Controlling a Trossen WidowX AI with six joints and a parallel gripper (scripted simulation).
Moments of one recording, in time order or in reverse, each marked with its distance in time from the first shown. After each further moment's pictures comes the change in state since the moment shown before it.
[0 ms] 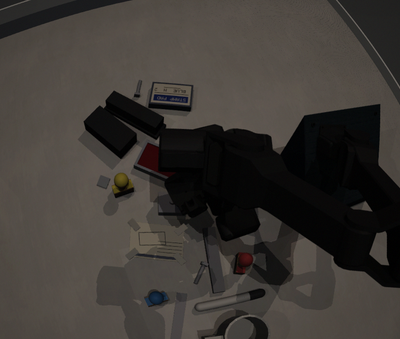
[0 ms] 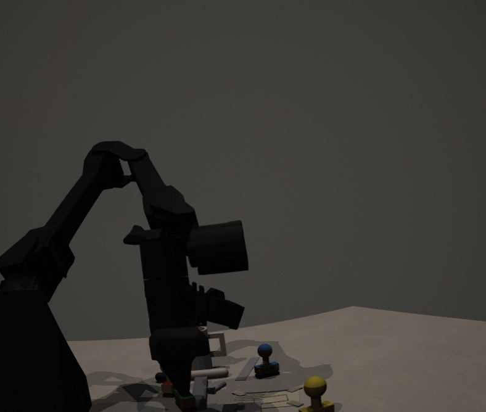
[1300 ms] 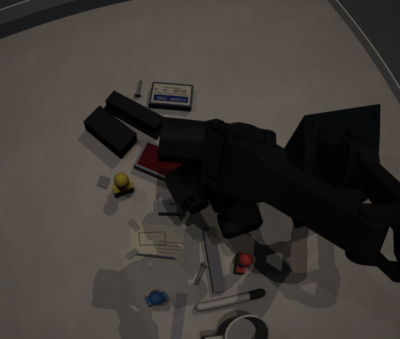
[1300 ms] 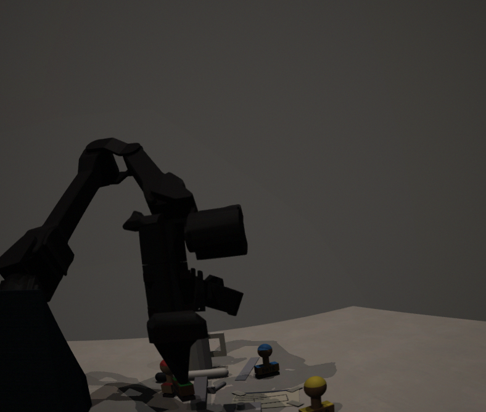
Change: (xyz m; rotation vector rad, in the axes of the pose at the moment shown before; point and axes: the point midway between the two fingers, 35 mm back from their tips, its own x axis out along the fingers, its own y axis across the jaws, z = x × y) arm -0.018 0.000 0.001 0.000 -0.001 -0.007
